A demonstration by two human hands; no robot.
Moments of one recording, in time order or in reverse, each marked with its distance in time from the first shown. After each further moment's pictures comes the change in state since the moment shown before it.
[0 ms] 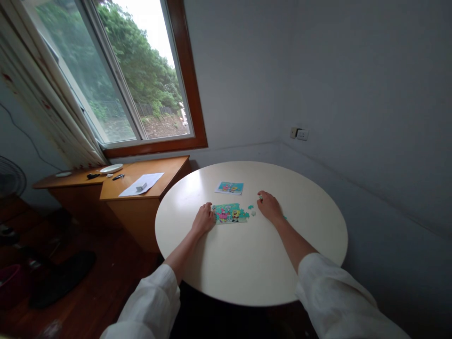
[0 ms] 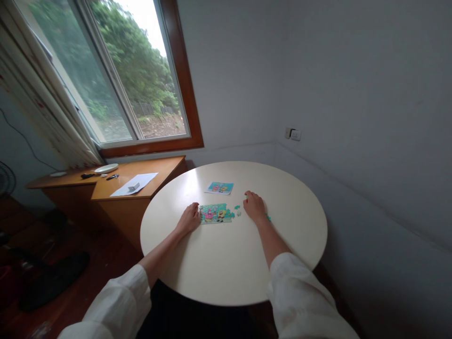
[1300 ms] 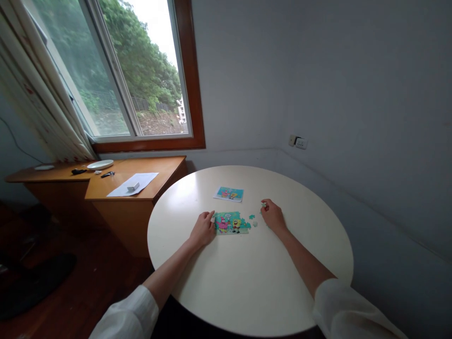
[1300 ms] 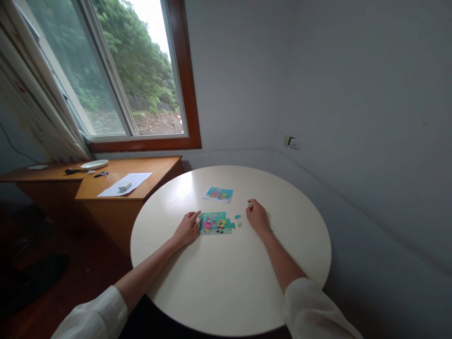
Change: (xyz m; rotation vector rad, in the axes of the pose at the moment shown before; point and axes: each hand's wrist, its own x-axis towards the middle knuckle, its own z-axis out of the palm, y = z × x) left_hand -0.004 -0.003 0.009 -0.067 -0.067 0.051; right_hand 0.001 0.010 0.002 0.294 0.088 0.148
